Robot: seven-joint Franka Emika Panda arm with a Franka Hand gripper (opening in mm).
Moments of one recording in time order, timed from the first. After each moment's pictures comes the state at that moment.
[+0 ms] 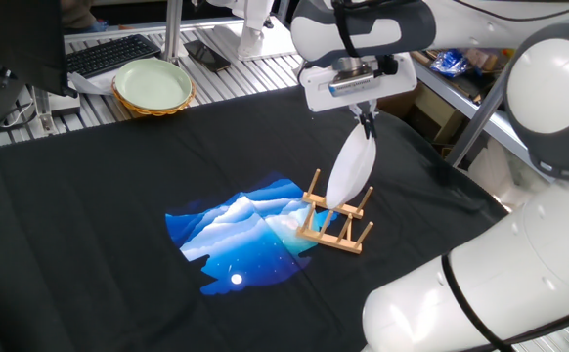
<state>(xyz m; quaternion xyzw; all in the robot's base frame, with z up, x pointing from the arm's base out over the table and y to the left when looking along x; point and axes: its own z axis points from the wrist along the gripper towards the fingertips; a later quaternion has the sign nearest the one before) 0.379 -0.179 0.324 -0.35 -0.89 0.26 0.15</state>
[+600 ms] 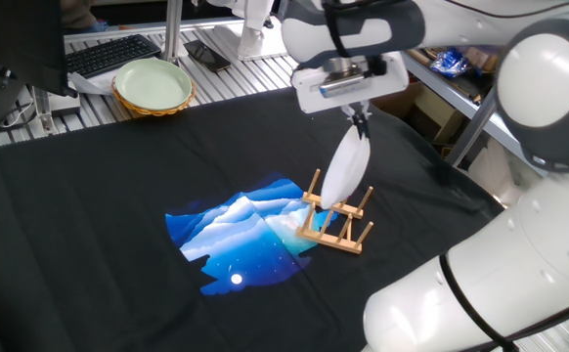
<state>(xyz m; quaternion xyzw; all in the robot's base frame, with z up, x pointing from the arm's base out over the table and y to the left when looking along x) 0.390 -0.166 0.317 -0.36 -0.88 0.27 0.16</state>
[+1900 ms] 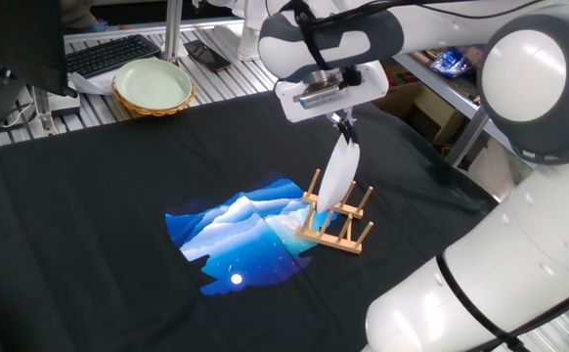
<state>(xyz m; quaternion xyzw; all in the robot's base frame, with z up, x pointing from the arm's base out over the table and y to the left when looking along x) 0.397 -0.147 0.300 -0.38 -0.86 0.31 0.15</state>
